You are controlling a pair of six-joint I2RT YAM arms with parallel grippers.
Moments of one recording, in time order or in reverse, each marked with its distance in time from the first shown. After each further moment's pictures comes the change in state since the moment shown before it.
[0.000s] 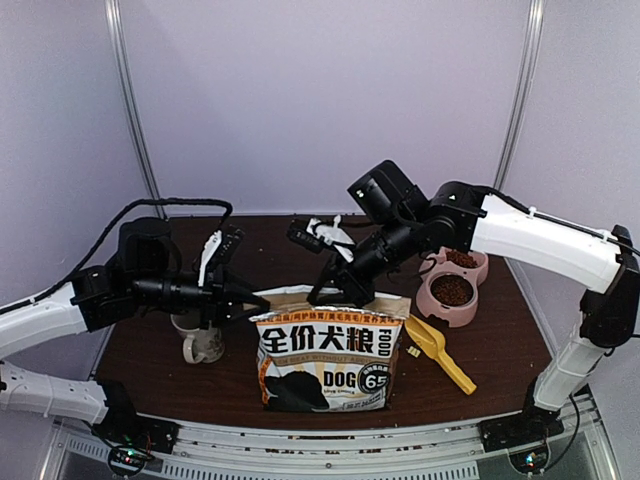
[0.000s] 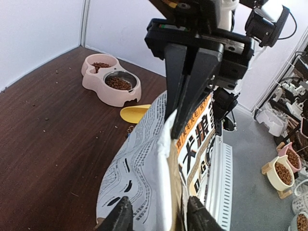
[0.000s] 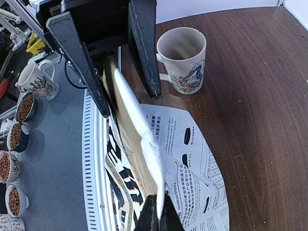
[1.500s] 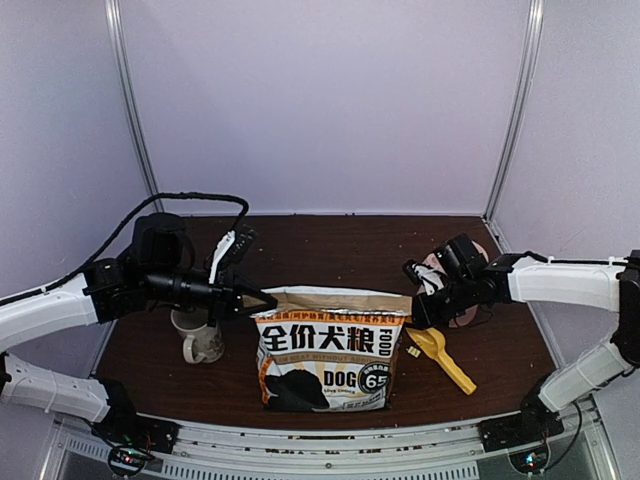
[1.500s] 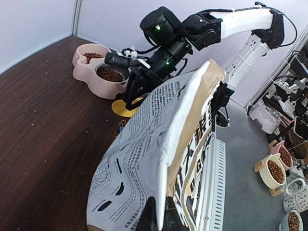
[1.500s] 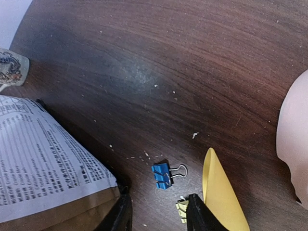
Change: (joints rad) left arm 0.013 0.088 0.046 -0.015 0.053 -0.023; right arm -0.409 -0.272 -0.820 0.369 0.174 0.411
